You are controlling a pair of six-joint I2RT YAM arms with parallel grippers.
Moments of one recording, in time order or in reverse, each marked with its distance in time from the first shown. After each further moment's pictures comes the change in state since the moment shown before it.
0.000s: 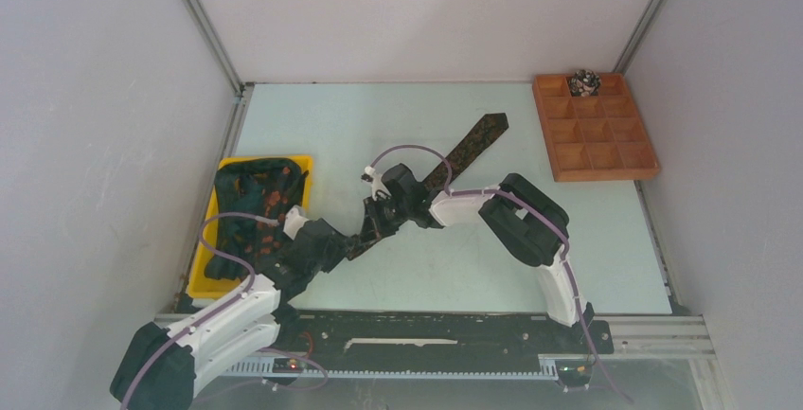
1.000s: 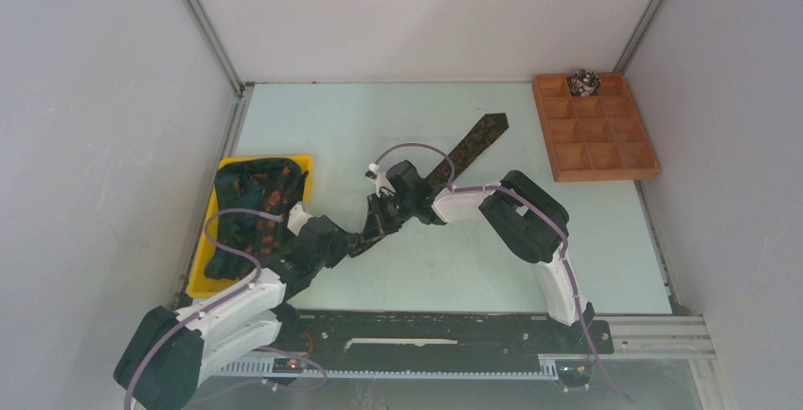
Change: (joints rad) left arm 0.000 0.086 0.005 0.095 0.002 0.009; right arm -0.034 0.014 0.000 0.011 -0.050 0.003
